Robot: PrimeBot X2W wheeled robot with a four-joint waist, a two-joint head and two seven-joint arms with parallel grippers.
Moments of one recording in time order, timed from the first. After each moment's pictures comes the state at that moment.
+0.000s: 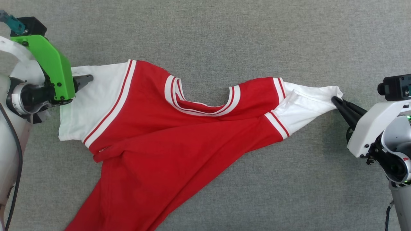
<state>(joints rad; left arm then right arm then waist) -0.89 0.61 -0.49 0.57 -0.93 0.01 0.81 -0.36 -0.34 0.08 0.02 0.56 0.13 0.58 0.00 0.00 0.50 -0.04</state>
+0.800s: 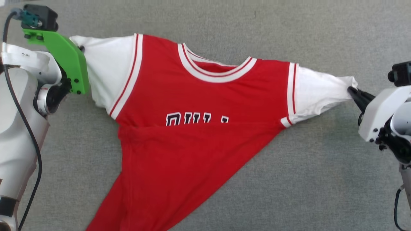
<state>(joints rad) -0.92 0.57 -0.55 0.57 -0.75 0.00 0.45 -0.46 -0.40 0.10 0.16 0.51 0.13 0.55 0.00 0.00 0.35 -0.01</state>
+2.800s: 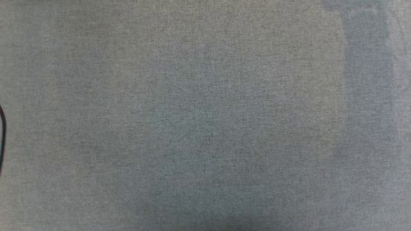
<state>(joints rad) -1.44 0.50 -0.45 0.93 -0.67 0.01 -0.10 -1.54 -0.38 0.44 0.94 0.55 0.13 0.08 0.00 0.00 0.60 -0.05</state>
